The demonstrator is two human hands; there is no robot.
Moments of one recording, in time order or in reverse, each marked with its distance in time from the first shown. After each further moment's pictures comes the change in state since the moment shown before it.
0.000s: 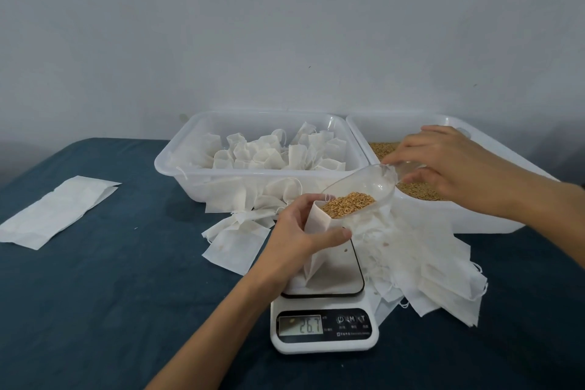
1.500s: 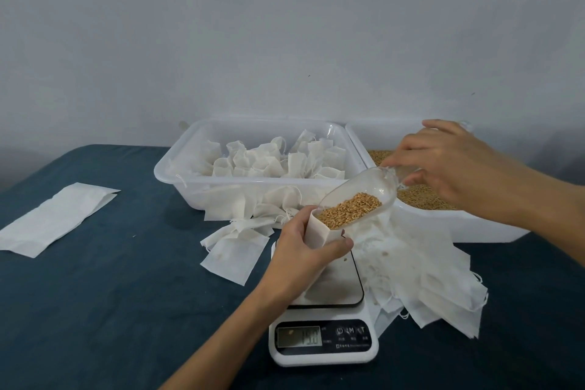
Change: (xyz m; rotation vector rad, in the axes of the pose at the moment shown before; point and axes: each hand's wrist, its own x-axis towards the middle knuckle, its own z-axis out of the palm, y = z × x) left_hand -0.004 -0.002 0.010 0.067 0.051 0.048; right_hand 0.002 0.000 -0.008 -0.167 0.108 -0.117
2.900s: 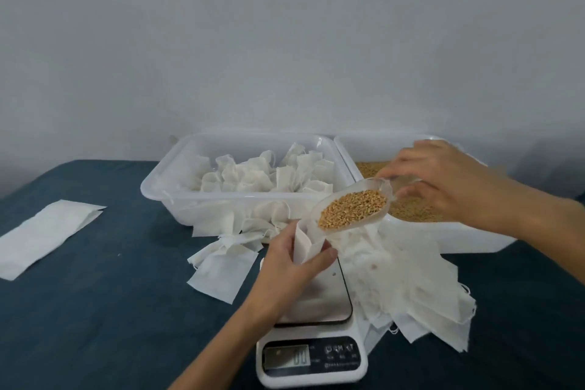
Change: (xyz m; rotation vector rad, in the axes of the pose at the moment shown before) left_hand 0.001 -0.003 -0.002 0.055 -0.013 0.066; right_hand -0.006 0.006 -0.011 0.205 -0.068 0.104
